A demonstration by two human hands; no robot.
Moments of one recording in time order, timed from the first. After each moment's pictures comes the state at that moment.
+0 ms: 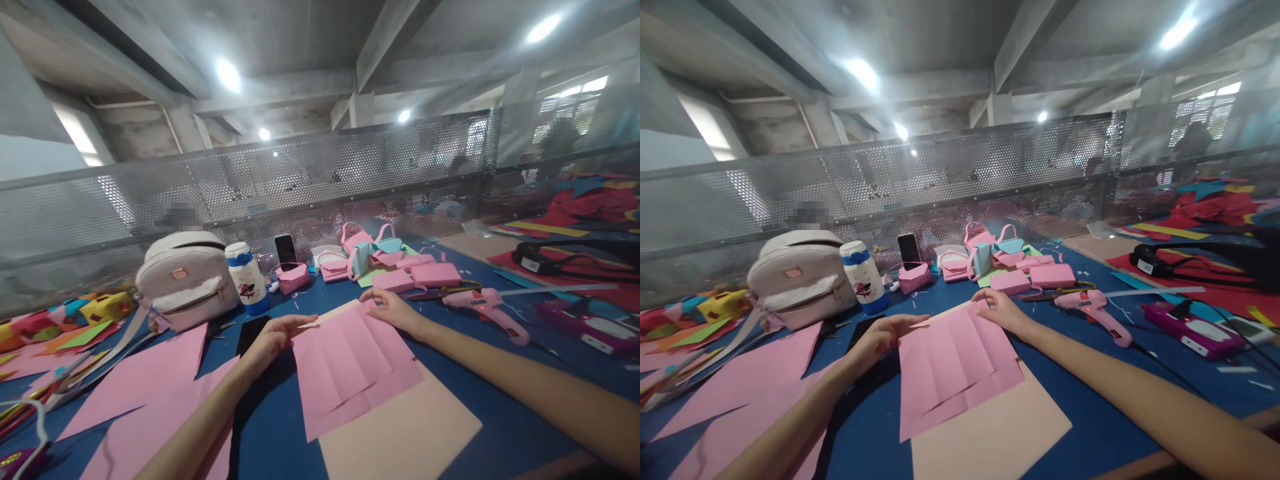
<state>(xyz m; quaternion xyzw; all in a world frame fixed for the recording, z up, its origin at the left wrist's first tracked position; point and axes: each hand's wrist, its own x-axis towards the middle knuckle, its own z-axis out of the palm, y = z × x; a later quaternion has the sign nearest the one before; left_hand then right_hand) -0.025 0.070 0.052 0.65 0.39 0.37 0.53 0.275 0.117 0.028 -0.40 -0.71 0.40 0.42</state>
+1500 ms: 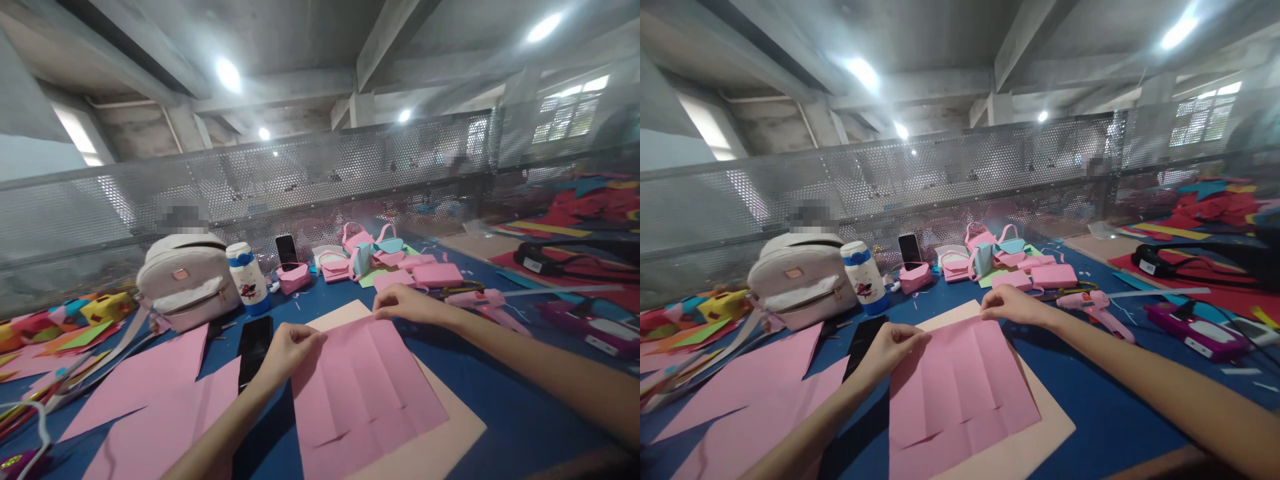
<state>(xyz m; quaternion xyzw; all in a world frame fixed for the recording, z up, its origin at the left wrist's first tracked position) 0.021 0.041 0.064 0.67 0.54 0.37 0.34 0.297 0.111 0.069 -0.36 -0.81 0.38 0.26</state>
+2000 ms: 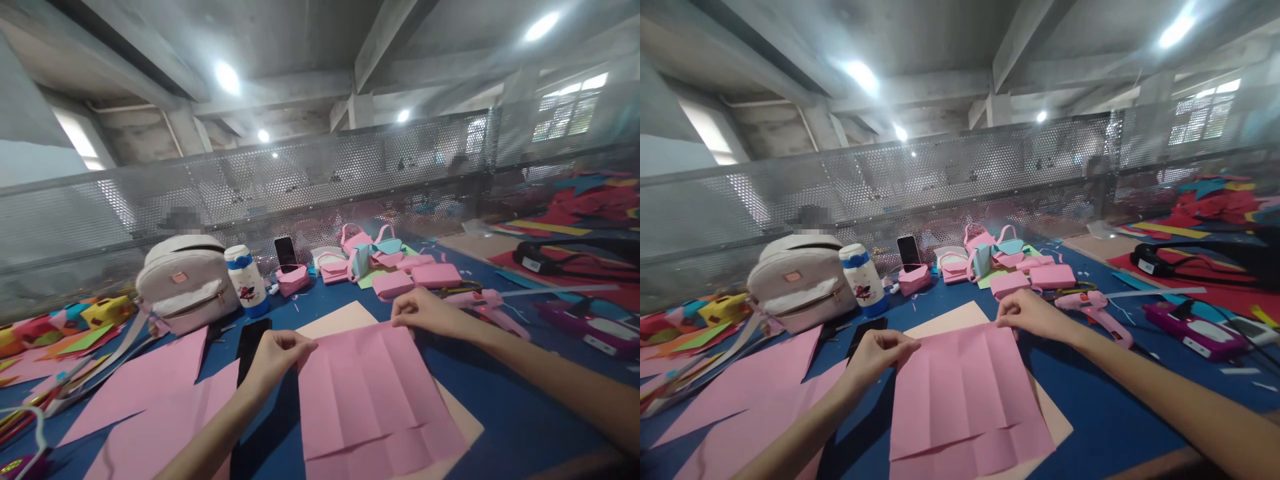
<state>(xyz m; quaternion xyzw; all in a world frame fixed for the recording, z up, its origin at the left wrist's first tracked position) 0.007 0.033 0.063 0.62 0.55 0.40 0.38 0.325 0.084 0.064 -0.44 -0.78 0.35 0.27</state>
